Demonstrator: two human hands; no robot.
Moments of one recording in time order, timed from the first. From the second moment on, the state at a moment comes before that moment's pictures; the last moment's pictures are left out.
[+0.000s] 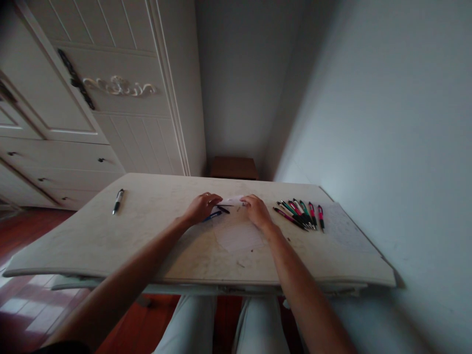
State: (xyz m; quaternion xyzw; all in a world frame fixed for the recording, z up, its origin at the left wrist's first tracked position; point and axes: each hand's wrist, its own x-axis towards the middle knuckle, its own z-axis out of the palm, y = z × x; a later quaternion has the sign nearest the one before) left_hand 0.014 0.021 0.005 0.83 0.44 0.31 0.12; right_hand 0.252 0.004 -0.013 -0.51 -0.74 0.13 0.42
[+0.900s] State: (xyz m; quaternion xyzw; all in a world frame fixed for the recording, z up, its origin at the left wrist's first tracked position) left_hand 0.003 0.022 0.008 0.78 0.44 0.43 0.13; right_hand 0.257 -0.005 0.016 -0.63 -0.56 0.17 0.52
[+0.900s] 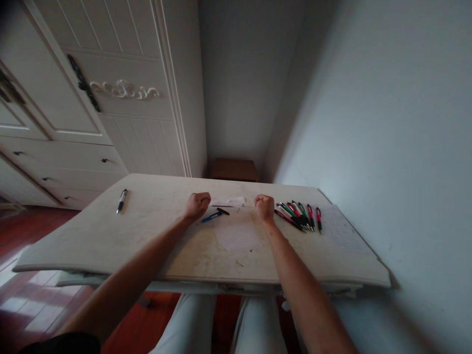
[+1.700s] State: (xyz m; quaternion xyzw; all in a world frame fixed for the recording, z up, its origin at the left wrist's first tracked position) left_hand -0.006 0.028 0.014 0.67 0.54 0.48 0.15; right_hand 0.254 -0.006 0.008 -0.61 -0.60 0.16 0.49
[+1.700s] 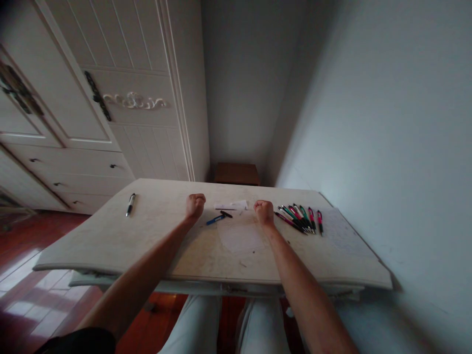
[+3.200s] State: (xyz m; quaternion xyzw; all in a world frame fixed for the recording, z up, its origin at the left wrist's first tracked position) left_hand 0.009 -0.015 0.031 0.85 0.47 0.22 0.13; right_hand 0.246 -0.002 0.007 -0.61 -0.59 0.18 0.49
